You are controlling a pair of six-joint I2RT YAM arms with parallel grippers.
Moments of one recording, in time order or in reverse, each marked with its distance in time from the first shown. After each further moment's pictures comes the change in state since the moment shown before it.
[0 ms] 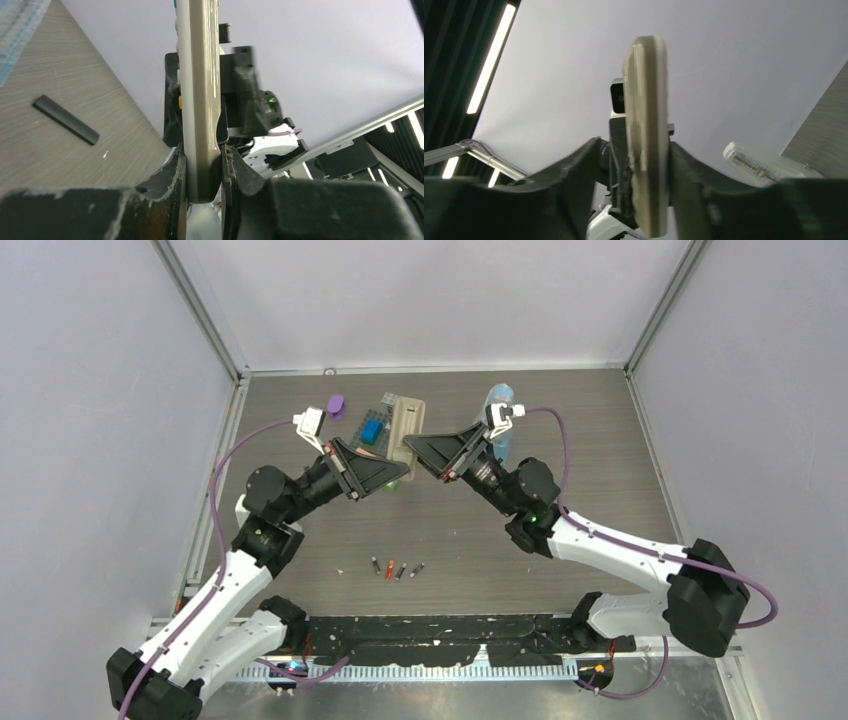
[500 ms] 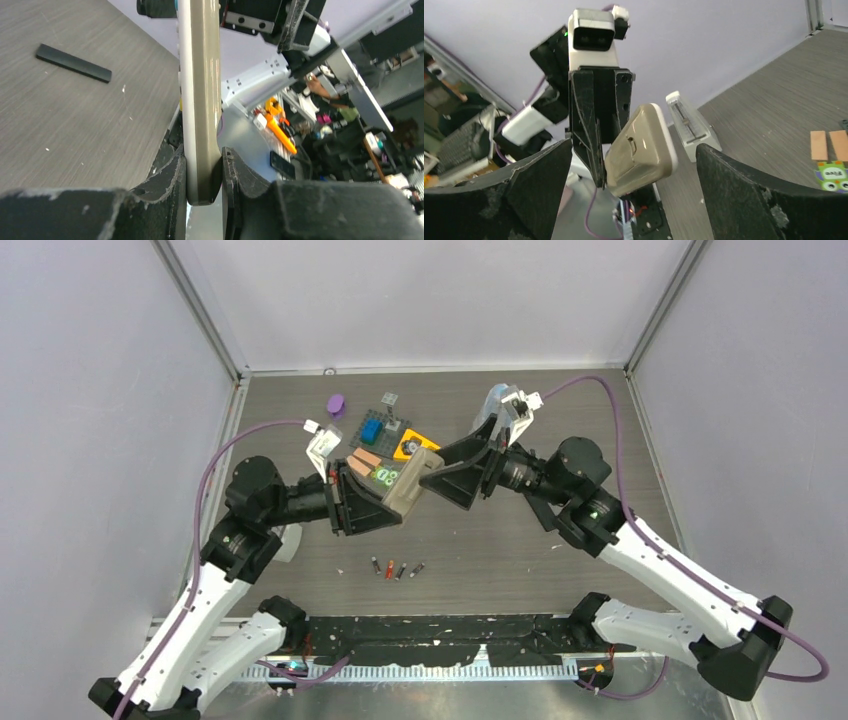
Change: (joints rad) left arm 0.002 -0.077 0.178 -0.521 0.306 0.444; right arm -0.100 -0.246 0.172 -0.594 -0.379 -0.548
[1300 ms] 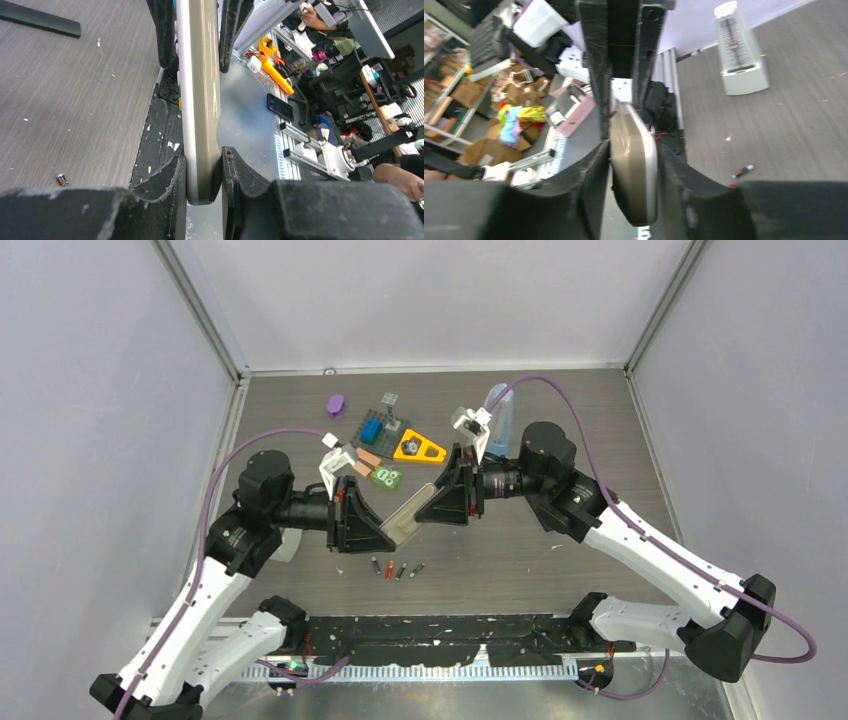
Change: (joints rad) left arm 0.005 0.030 0.061 -0.313 0.254 0.320; right arm 0.004 0.096 0.121 -0.343 -0.391 -0.257
